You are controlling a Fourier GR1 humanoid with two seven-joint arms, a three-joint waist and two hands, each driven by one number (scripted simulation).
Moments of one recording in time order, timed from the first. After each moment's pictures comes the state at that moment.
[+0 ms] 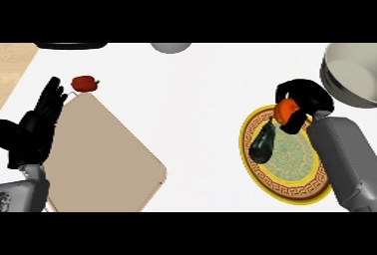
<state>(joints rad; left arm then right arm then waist) -0.16 0.24 0.14 -1.56 -0.05 0.05 0.16 -0.62 -0.31 -0.01 -0.90 1.09 0.23 -0.01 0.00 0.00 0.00</state>
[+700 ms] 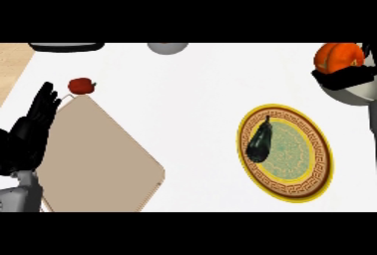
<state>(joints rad) -0.12 0.25 0.17 -1.57 -0.03 0.03 0.14 -0.67 -0.39 -0.23 -1.41 0.95 0.24 0.19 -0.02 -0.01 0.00</state>
